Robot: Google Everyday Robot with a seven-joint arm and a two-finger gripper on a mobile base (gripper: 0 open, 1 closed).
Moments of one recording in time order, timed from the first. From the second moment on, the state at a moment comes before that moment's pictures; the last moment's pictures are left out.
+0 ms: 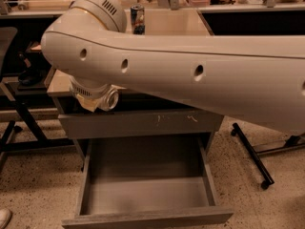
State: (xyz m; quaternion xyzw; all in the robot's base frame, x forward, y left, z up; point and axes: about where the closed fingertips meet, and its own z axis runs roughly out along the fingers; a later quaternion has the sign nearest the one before) arm 0.544 0.141 0.855 -0.56 0.79 -0.05 0.26
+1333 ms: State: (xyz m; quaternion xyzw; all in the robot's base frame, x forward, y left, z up) arm 0.662 0.169 0.876 -0.58 0.77 -0.05 0.26
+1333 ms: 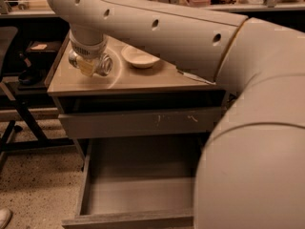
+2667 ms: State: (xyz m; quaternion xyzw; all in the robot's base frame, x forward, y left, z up) arm 0.719 0.177 0.830 -0.57 0.79 -0.02 0.22
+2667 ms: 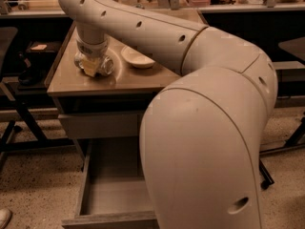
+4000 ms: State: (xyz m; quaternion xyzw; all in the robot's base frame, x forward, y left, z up) arm 0.719 0.177 0.830 -0.57 0.79 -0.02 0.22
